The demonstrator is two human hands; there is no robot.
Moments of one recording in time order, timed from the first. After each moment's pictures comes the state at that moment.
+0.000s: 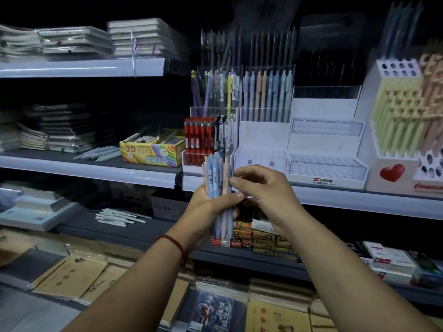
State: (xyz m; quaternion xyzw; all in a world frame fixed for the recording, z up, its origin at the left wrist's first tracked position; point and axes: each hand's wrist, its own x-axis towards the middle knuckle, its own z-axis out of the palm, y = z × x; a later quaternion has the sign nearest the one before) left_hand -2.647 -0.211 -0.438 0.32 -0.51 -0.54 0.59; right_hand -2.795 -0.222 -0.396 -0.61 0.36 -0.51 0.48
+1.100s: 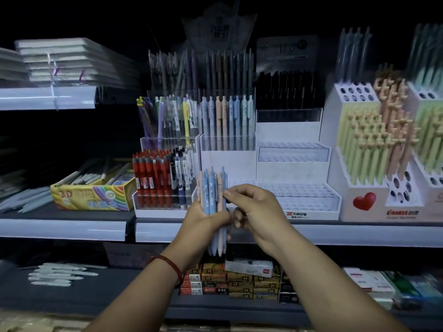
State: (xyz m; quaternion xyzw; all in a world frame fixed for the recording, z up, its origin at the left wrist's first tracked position) left_hand -2.693 -0.318 -0.414 0.32 -0.57 -0.51 0.56; right_hand -2.827 -0.315 -0.382 -0.50 0.39 -0.57 0.53
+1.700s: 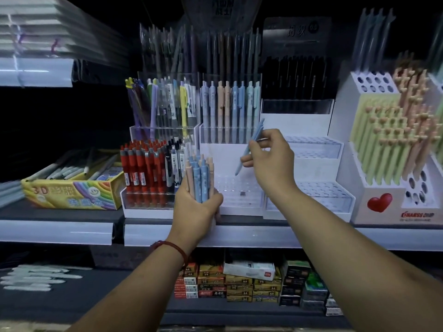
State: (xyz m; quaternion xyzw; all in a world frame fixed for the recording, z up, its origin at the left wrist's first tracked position) left_hand -2.681 -0.378 -0.422 0.37 -0.54 -0.34 0.67; right_hand -2.836 -0.401 -0.341 -0.57 0.46 -0.65 0.18
